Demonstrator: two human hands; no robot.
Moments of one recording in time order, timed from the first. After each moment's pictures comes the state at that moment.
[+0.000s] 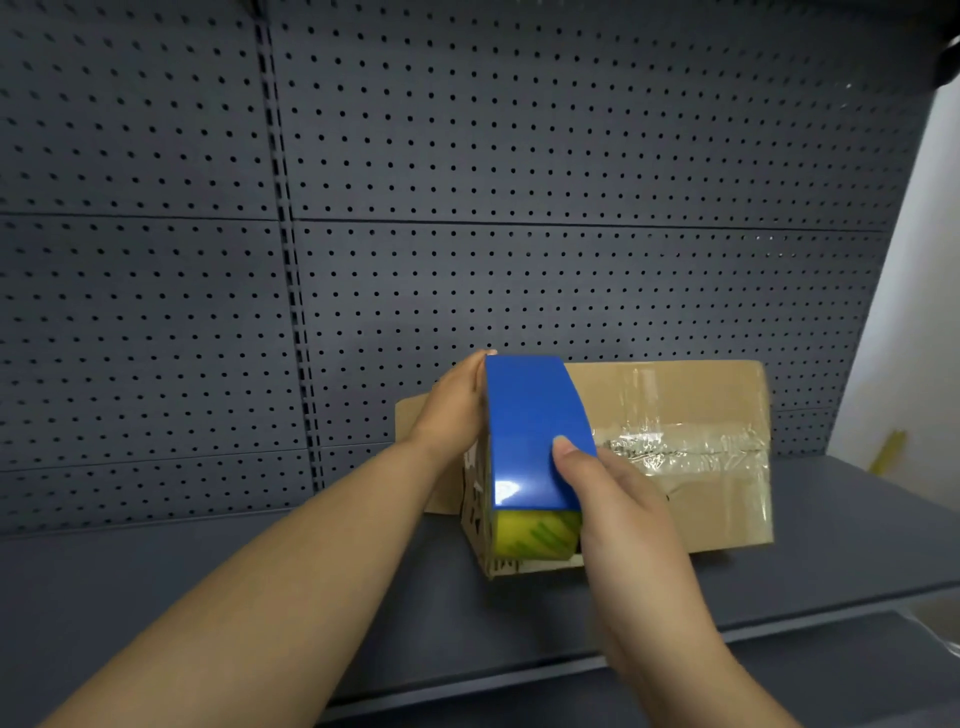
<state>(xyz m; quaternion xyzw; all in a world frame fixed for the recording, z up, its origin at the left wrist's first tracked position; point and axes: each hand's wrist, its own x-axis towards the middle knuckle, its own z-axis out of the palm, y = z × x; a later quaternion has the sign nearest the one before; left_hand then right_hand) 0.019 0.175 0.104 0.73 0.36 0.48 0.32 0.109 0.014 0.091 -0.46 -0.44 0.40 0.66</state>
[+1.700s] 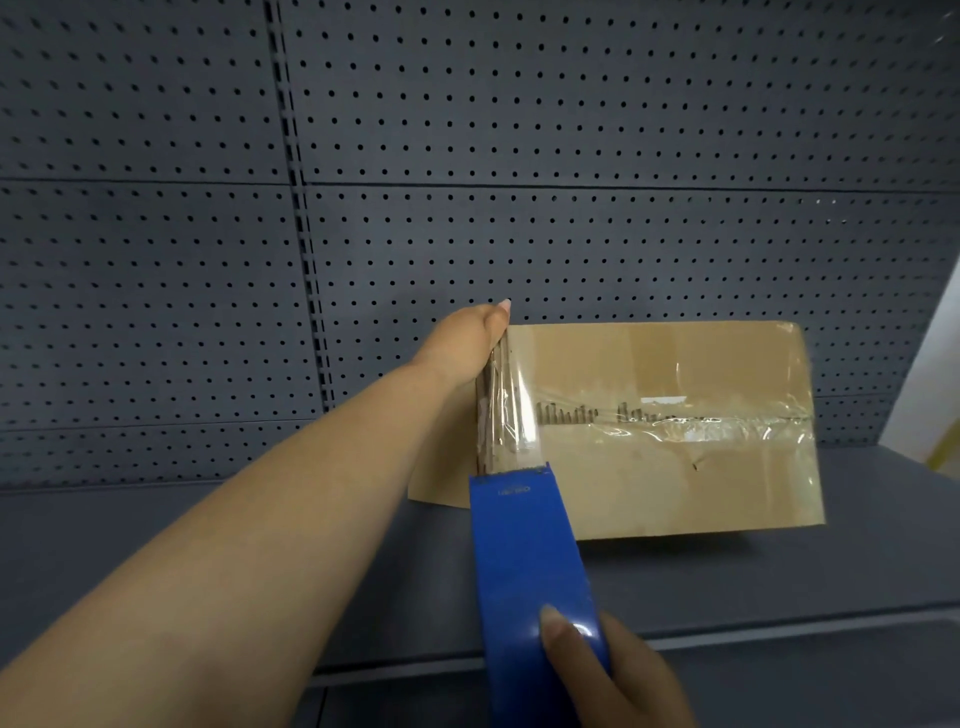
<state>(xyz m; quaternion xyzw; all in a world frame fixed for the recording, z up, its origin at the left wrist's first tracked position) 0.024 0.211 0.132 0.74 0.51 0.38 0.20 0.117 -0.016 0.024 -0.55 -0.47 0.41 0.55</state>
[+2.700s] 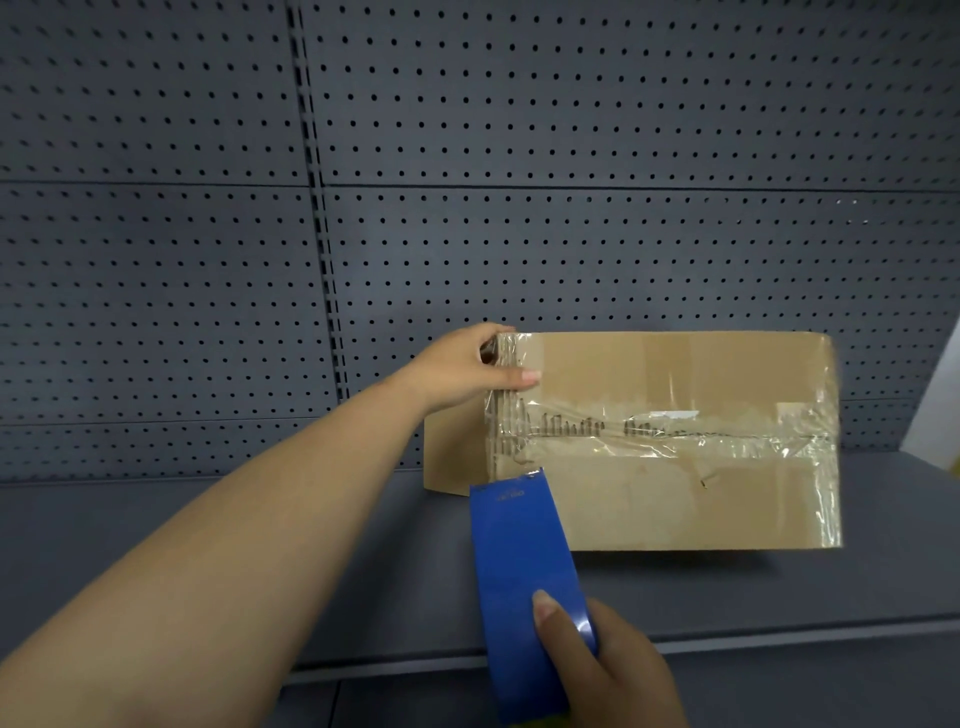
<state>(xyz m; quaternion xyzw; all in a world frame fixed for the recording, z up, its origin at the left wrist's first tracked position) -0.009 0.199 0.119 0.78 0.45 0.32 0.28 0.119 0.004 0.015 -0.60 -0.50 0.38 0.49</state>
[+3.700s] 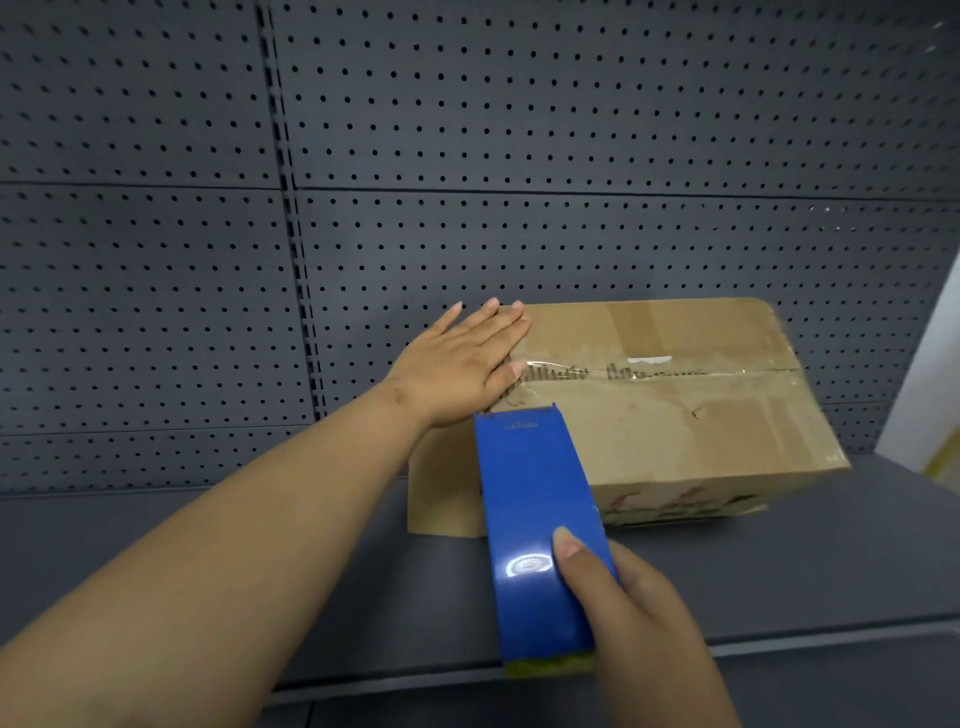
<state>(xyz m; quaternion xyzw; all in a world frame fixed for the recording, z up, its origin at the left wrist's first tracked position) 0.011 0.203 0.119 0.87 0.44 0.13 -0.19 0.134 0.000 0.056 -0.51 -0.43 0.47 0.58</state>
